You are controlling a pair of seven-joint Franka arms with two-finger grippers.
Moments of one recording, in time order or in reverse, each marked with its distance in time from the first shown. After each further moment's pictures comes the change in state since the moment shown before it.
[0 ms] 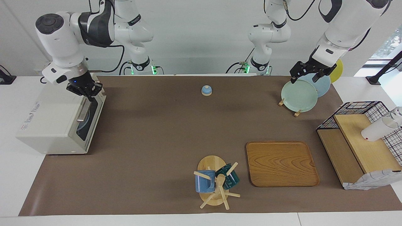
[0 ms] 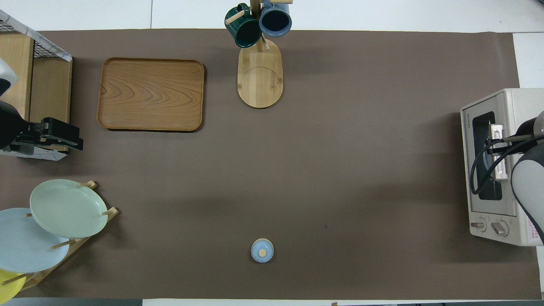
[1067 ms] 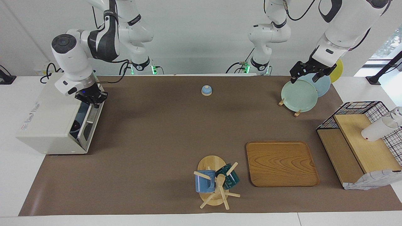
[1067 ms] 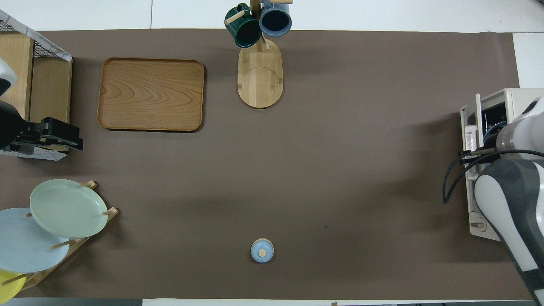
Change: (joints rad) left arm 0.000 0.000 0.000 0.000 0.000 0.000 0.000; right arm 0.028 -0.002 0.014 -0.168 0.014 0.178 0.004
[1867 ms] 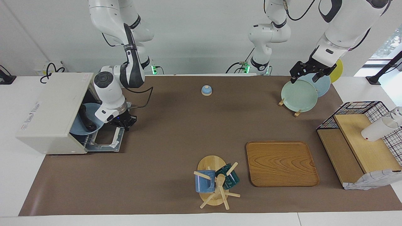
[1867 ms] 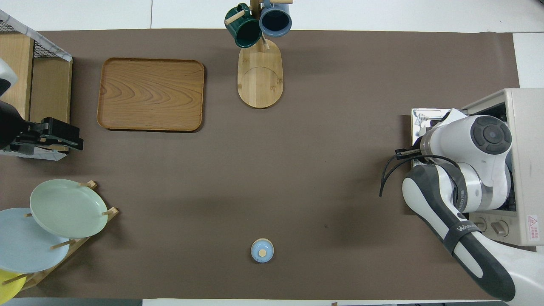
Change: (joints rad) left arm 0.000 0.000 0.000 0.000 0.000 0.000 0.000; right arm 0.091 0.224 0.007 -0.123 0.071 0.398 0.078
